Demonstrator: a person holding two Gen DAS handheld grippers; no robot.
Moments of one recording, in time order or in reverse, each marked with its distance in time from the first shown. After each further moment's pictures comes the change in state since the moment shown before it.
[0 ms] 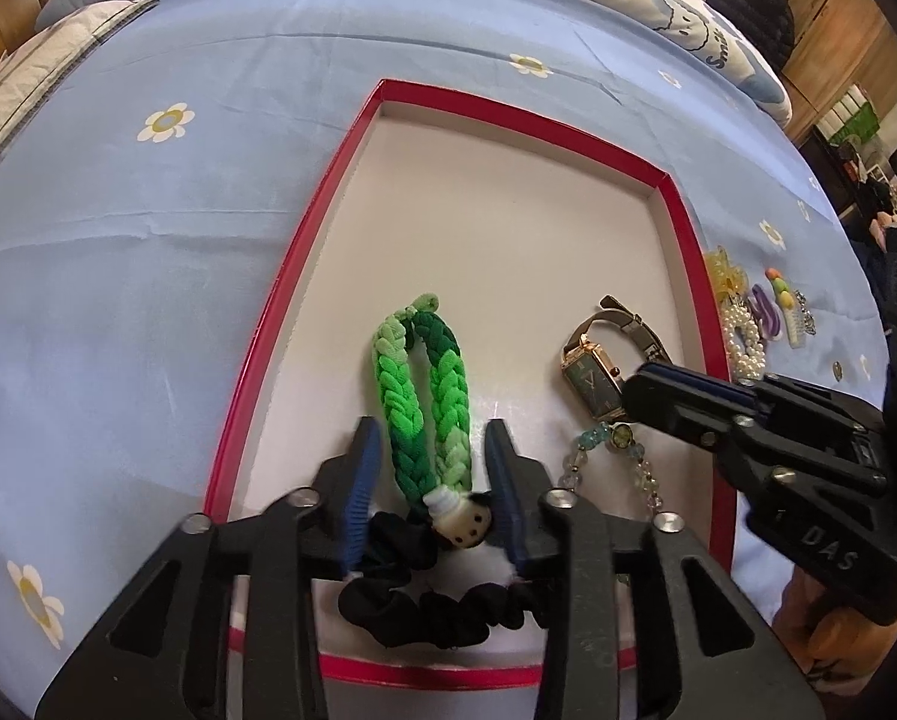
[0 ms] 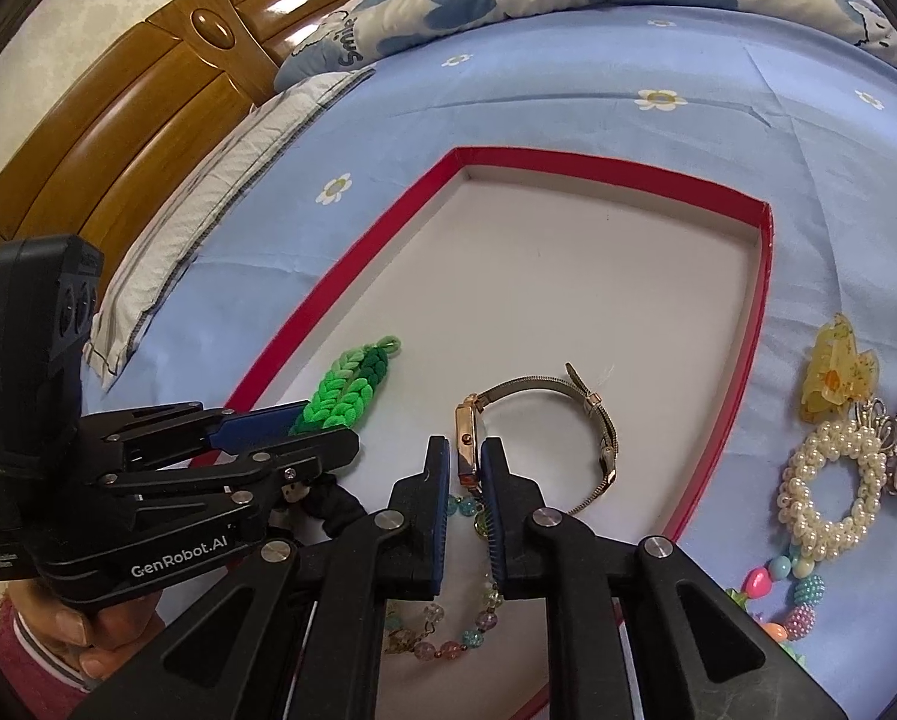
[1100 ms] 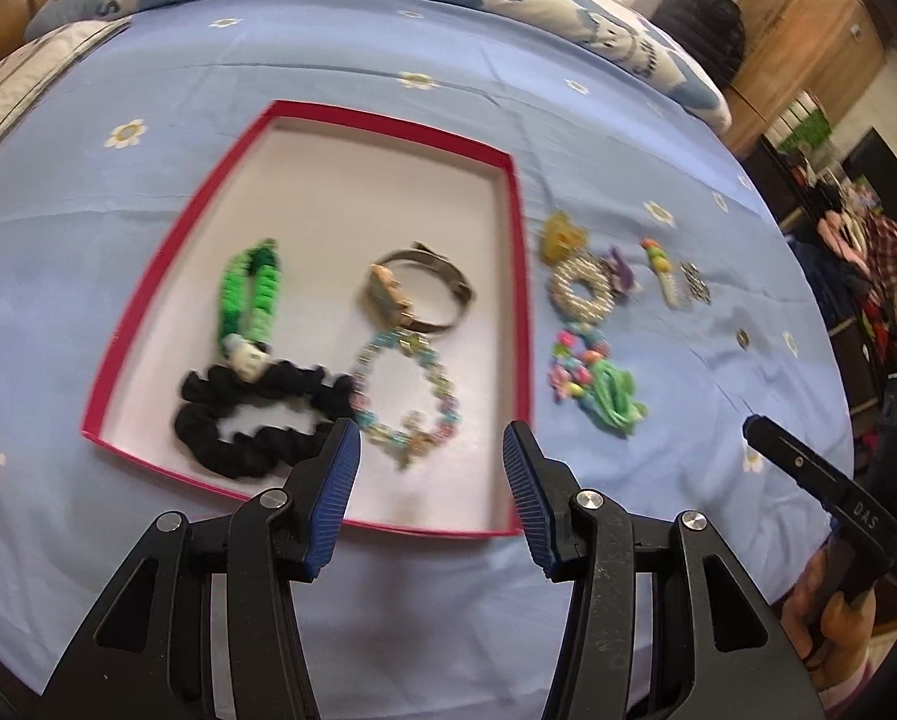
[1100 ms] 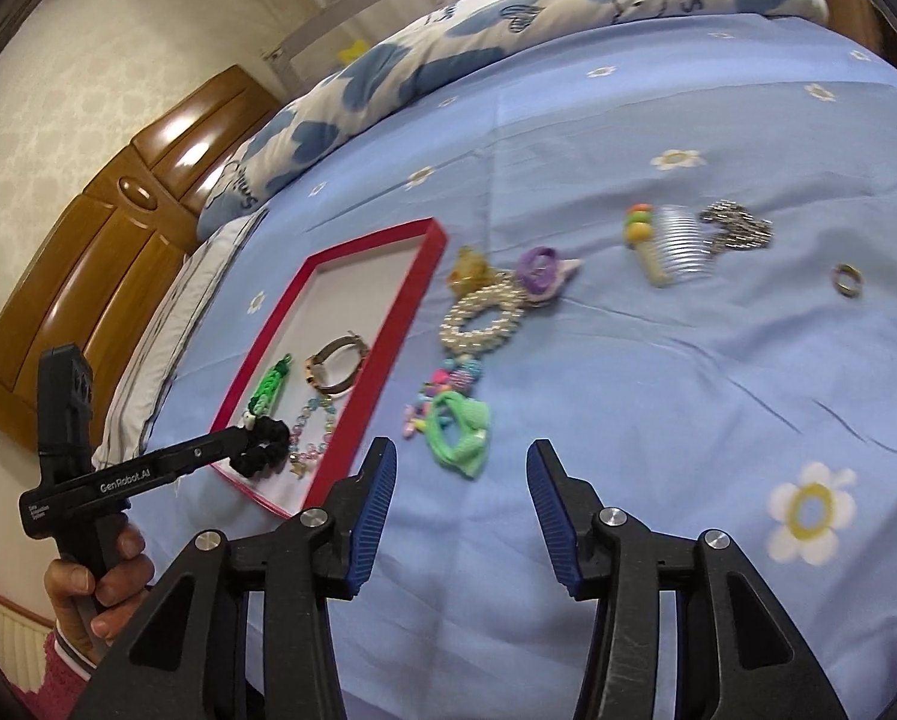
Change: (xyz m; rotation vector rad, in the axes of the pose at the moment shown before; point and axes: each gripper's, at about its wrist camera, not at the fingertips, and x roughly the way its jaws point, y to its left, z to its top) left arm -0.052 -0.079 -0.045 0.021 -0.052 -0.110; right arm -0.169 -0.093 -0.121 0.329 -0.231 -0.108
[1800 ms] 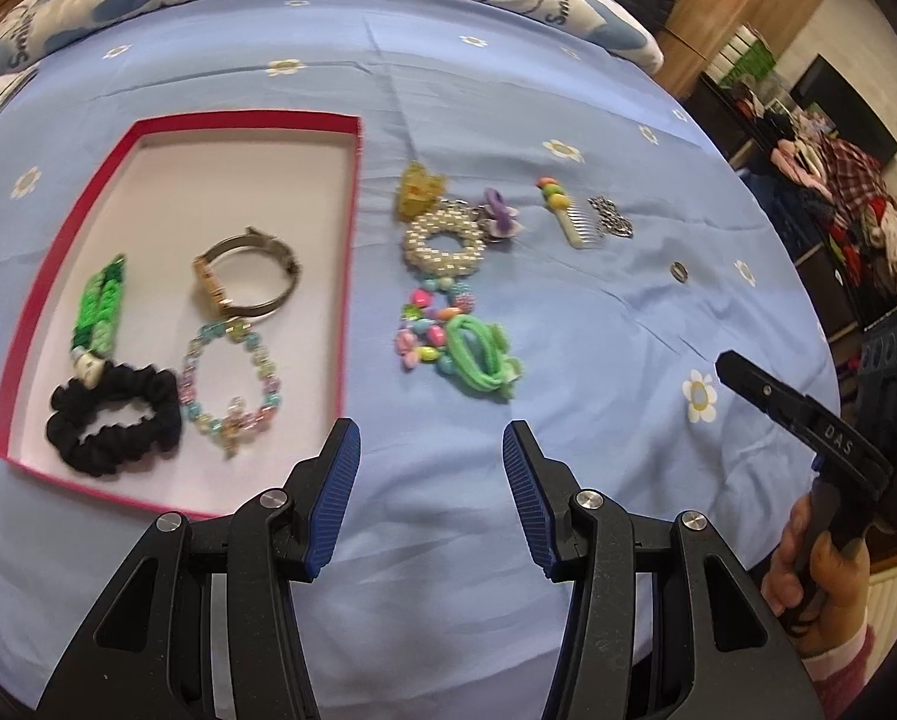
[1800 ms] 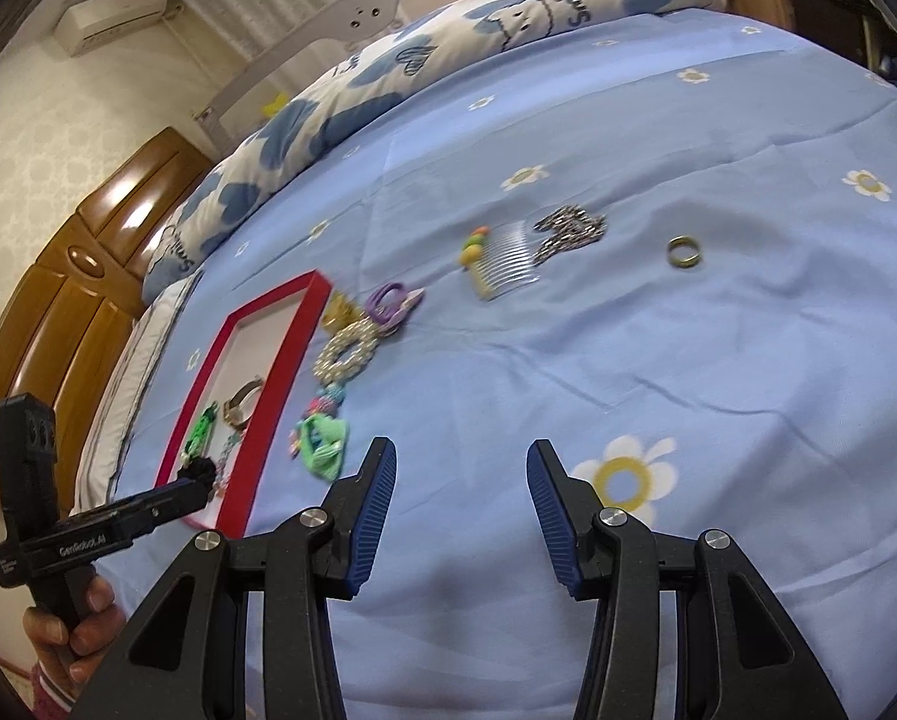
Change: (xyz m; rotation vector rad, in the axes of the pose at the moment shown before) left arm 0.017 -0.082 -0.012 0.143 0.050 -0.062; right arm -0.039 -0.074 -0.011 0.125 -0.102 -0.108
